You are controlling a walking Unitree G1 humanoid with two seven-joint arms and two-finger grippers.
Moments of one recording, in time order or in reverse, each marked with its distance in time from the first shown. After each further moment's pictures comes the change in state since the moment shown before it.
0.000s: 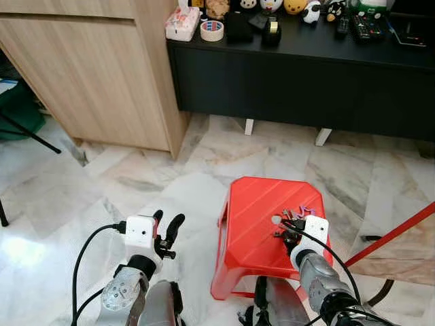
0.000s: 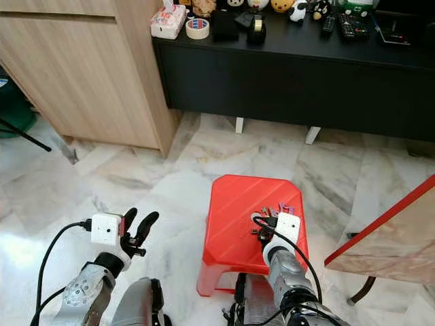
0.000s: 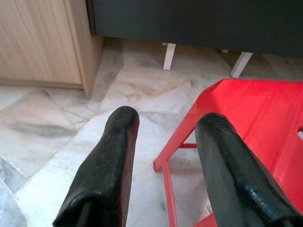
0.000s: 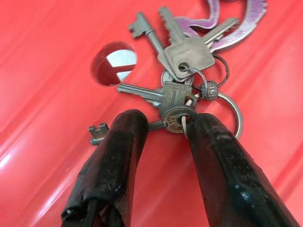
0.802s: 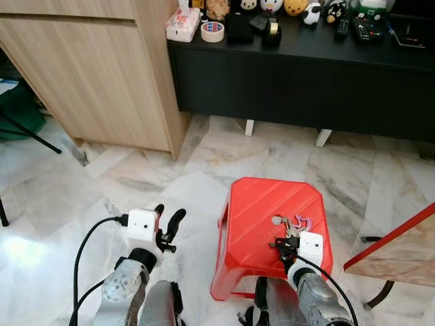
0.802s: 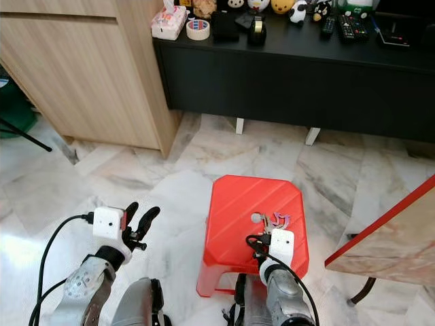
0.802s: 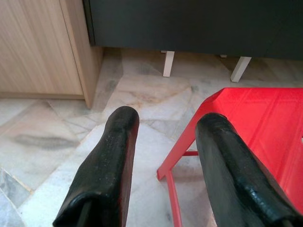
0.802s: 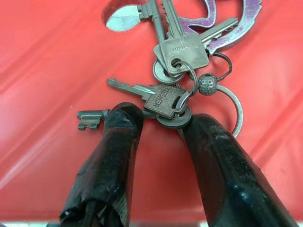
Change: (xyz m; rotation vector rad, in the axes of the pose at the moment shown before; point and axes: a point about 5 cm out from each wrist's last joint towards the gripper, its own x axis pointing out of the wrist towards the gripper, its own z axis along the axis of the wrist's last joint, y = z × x) left arm 0.010 0.002 0.007 0.034 -0.019 -0.019; right arm -0.020 -0.008 -0.043 -0.056 -0.007 -0.020
